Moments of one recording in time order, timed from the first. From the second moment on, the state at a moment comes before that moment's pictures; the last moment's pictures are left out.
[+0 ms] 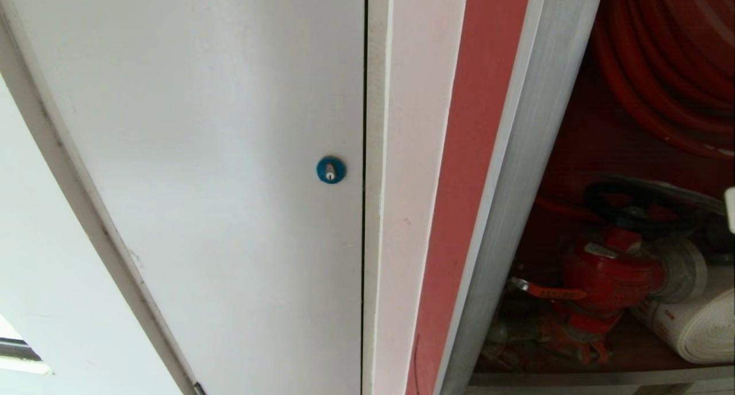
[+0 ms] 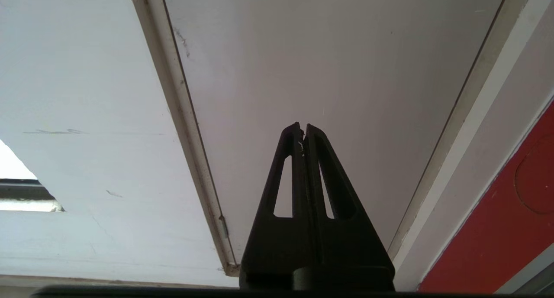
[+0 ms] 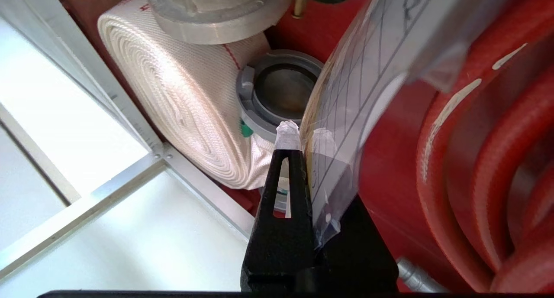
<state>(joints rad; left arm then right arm) 0.01 0.00 0.00 0.00 -0.01 0.01 -0.16 1.27 -1.34 0.71 -0.24 -1.59</state>
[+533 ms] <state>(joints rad) 0.01 0.00 0.00 0.00 -0.01 0.01 -0.17 1.22 -1.26 0.59 -0.24 -1.67</state>
